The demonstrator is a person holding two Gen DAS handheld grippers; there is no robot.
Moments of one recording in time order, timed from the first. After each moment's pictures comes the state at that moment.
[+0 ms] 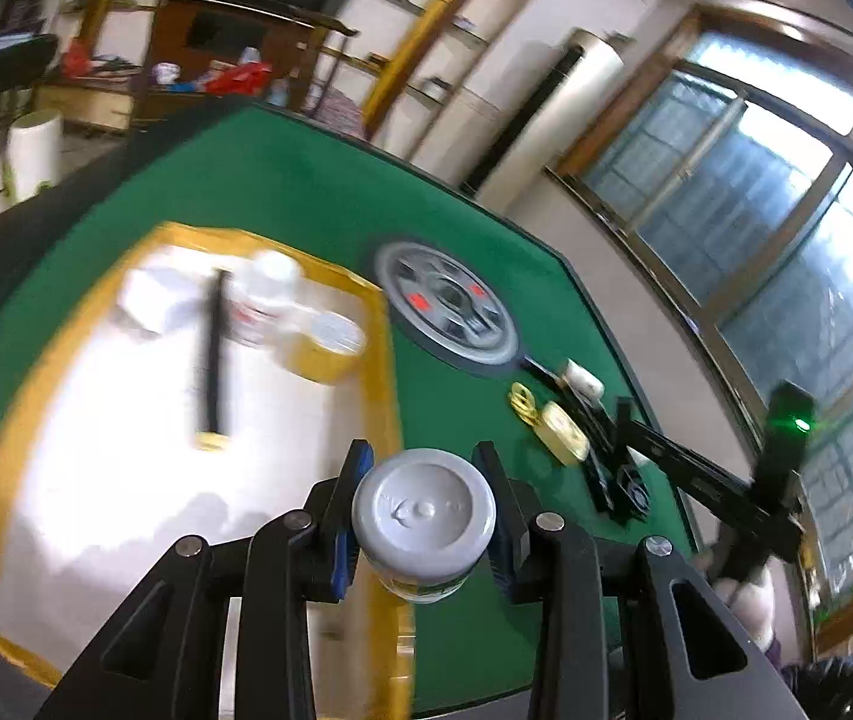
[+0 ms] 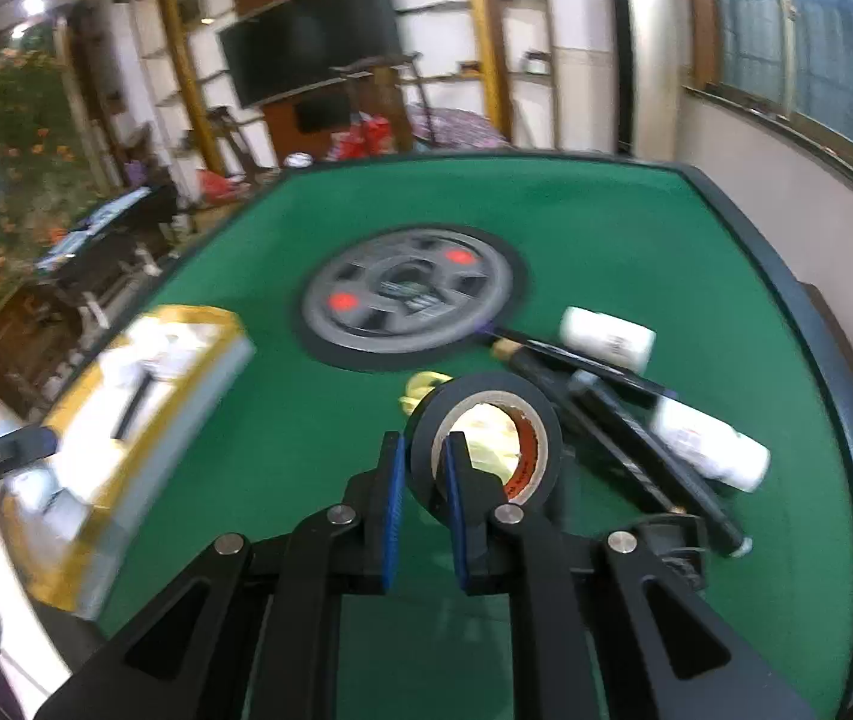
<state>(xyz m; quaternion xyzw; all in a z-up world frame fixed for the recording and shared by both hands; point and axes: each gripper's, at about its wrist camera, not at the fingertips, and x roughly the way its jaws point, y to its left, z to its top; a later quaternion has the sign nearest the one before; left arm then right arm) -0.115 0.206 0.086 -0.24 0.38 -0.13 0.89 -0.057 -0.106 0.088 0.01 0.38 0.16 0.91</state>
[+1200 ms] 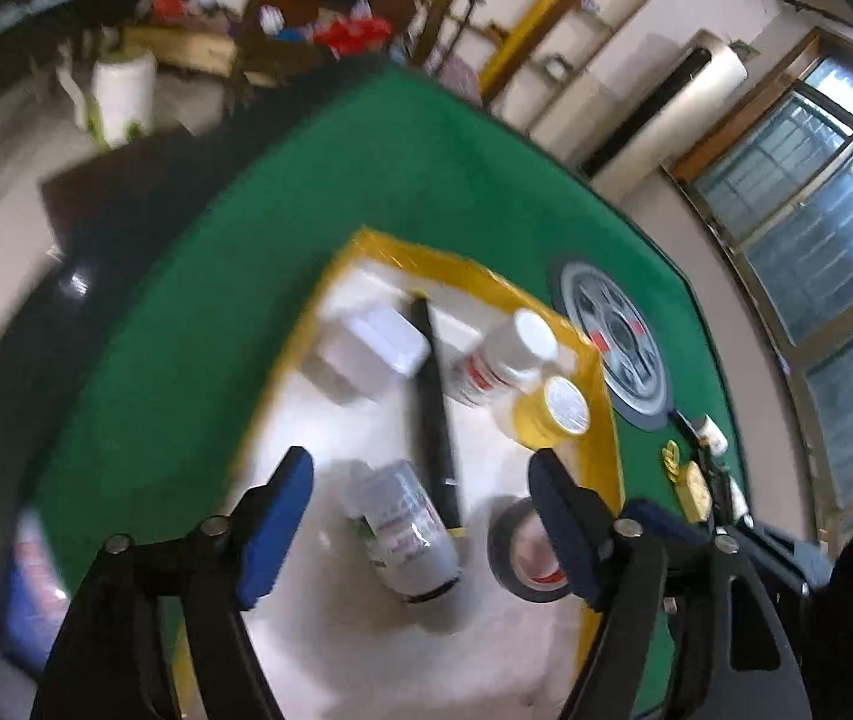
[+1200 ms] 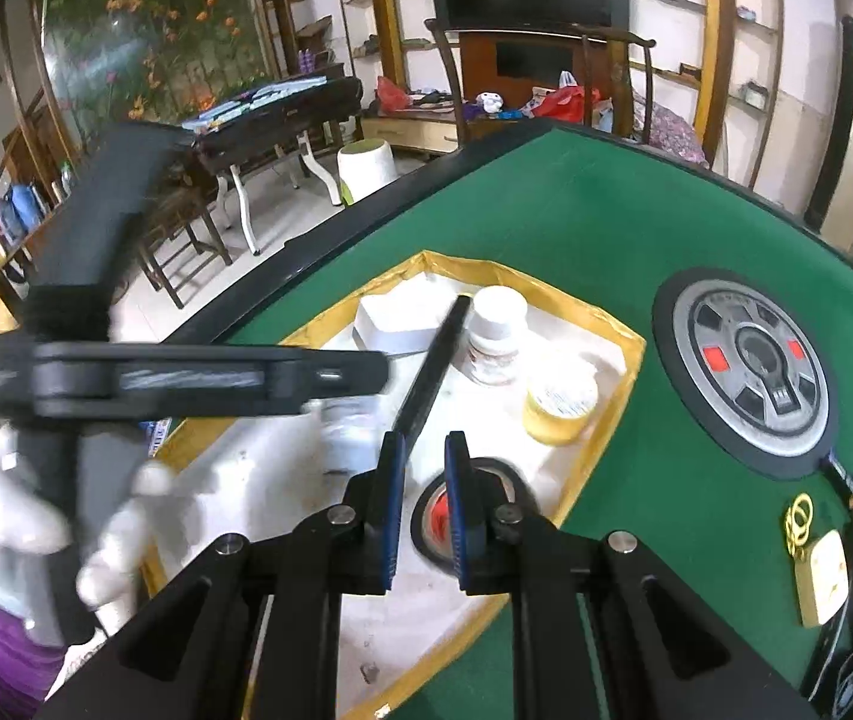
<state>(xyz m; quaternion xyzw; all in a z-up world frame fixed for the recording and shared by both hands) -0.059 0.300 0.051 -0.25 0.44 -0.02 0.86 -0.060 0.139 0.083 -0.11 0.41 0.32 0.84</state>
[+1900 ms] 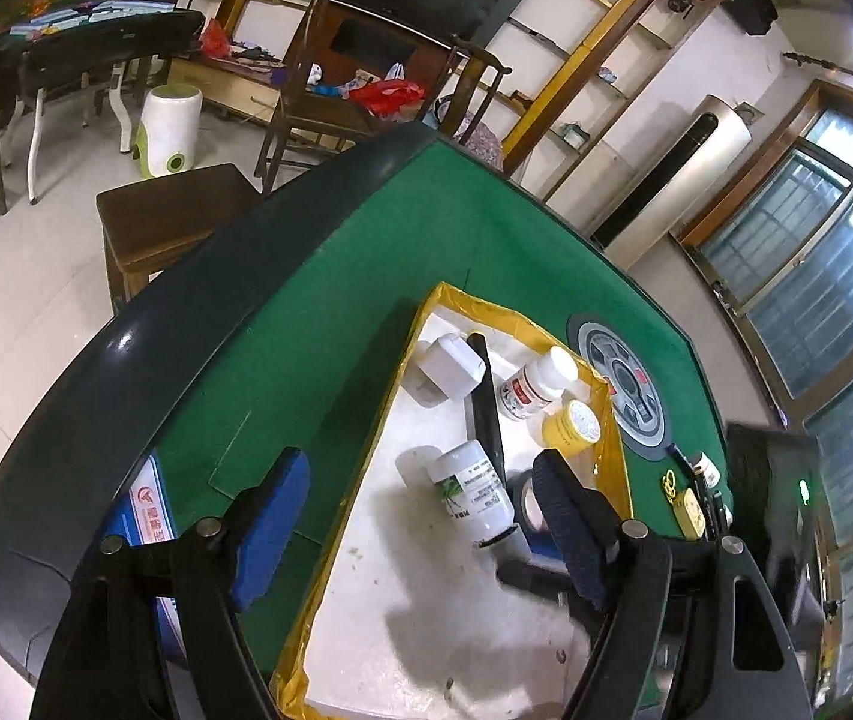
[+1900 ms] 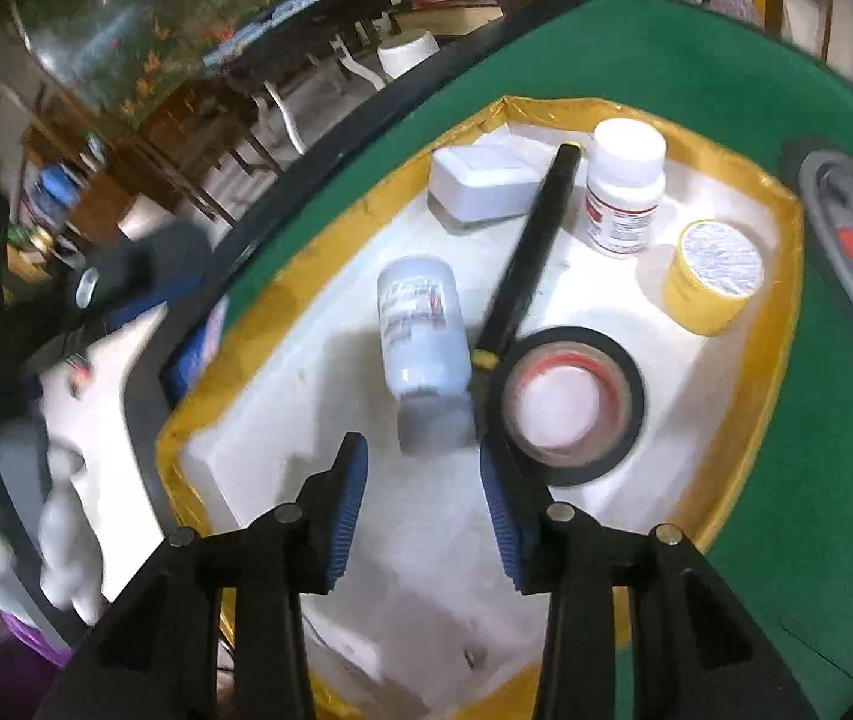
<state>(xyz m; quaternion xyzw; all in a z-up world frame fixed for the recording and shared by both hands) -0.117 0.337 0.064 -0.28 0.38 0.01 0.88 -0.044 0.166 0.030 -0.05 0.55 0.38 0.74</state>
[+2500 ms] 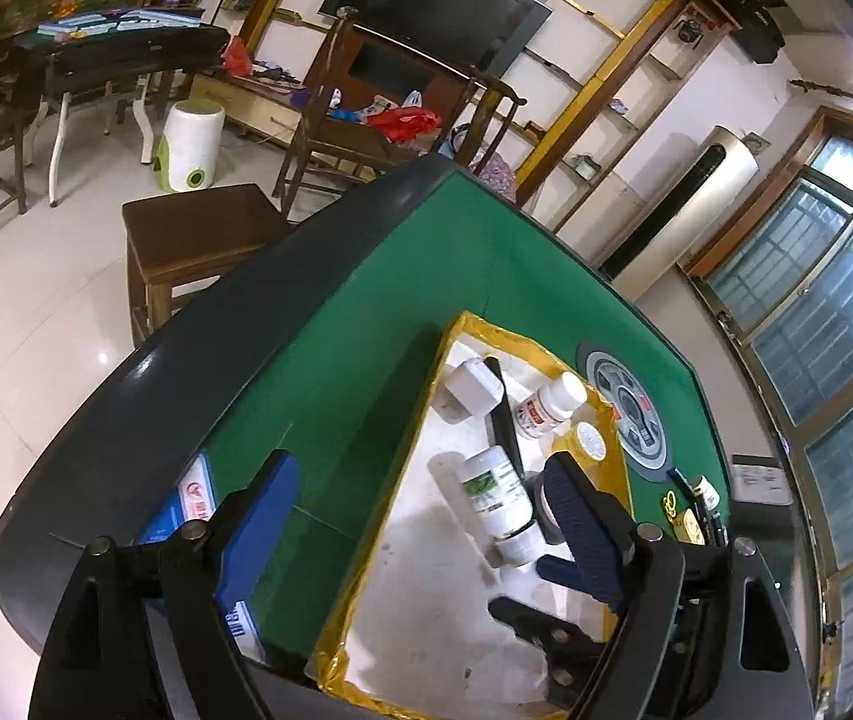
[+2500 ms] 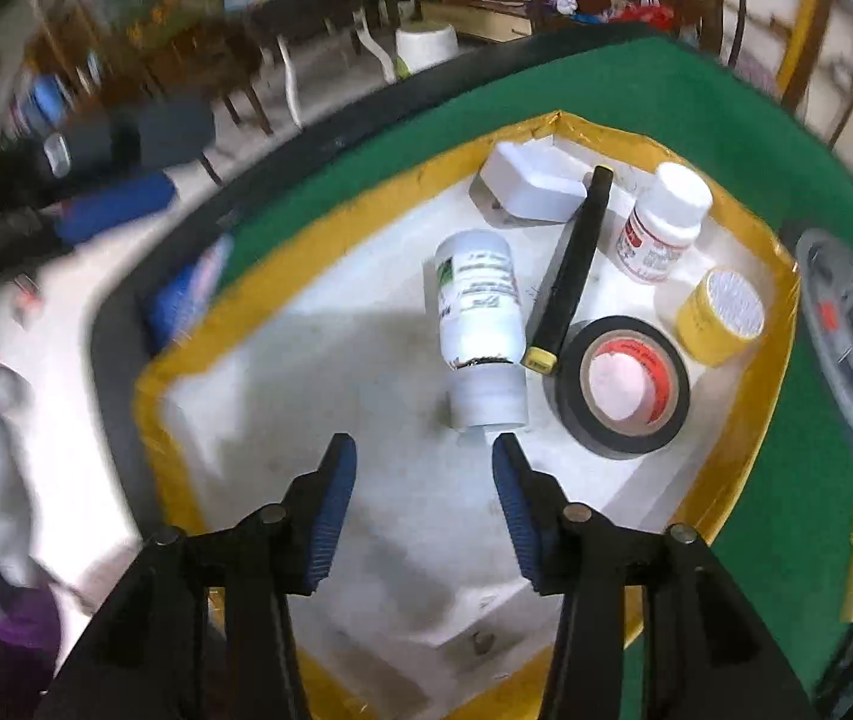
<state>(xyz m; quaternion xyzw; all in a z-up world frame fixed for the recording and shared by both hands) -0.138 0.353 0.068 -0.29 0.35 0.03 0.89 -0.095 0.202 0.034 -0.21 0.51 0.35 0.75</state>
